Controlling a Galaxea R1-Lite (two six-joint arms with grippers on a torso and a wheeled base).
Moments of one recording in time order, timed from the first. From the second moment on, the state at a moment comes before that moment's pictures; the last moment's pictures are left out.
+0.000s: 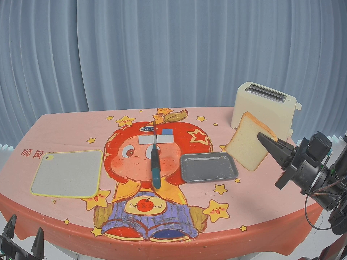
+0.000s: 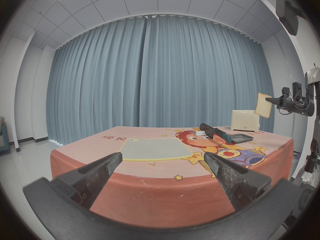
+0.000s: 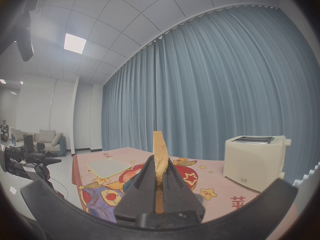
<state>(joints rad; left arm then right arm) 0.00 0.02 -0.02 0.00 0.03 -0.01 0.62 1.53 -0.24 -1.43 0.07 0.07</state>
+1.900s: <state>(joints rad) 0.00 0.02 -0.02 0.00 0.03 -0.01 0.69 1.55 -0.23 -1.44 0.06 0.14</state>
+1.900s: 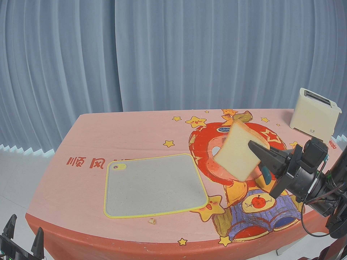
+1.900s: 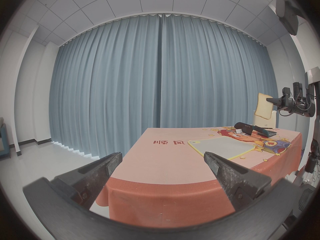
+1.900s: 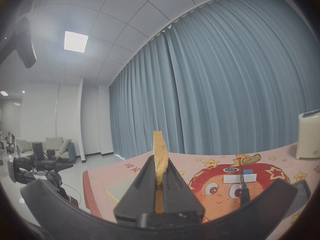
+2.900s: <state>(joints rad) 0.00 0.02 -0.02 0.00 0.03 -0.01 0.78 1.63 -0.41 -1.41 0.11 0.44</state>
